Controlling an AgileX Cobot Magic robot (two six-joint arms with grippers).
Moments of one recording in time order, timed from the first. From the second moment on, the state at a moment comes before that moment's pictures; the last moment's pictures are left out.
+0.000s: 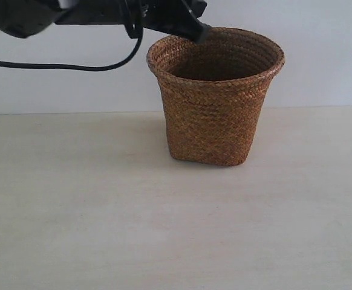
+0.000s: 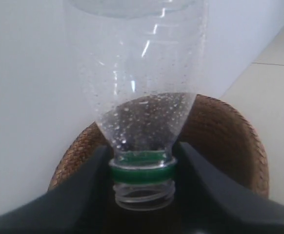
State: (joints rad) left arm -0.64 1.75 -1.50 -0.53 0.06 0.88; right arm 0.41 0.53 -0.01 0.33 -0.27 -0.04
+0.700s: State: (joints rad) left arm -0.40 1.59 -1.41 -0.53 0.31 0.53; right arm 0.41 0.53 -0.01 0.33 -0.26 -0.04
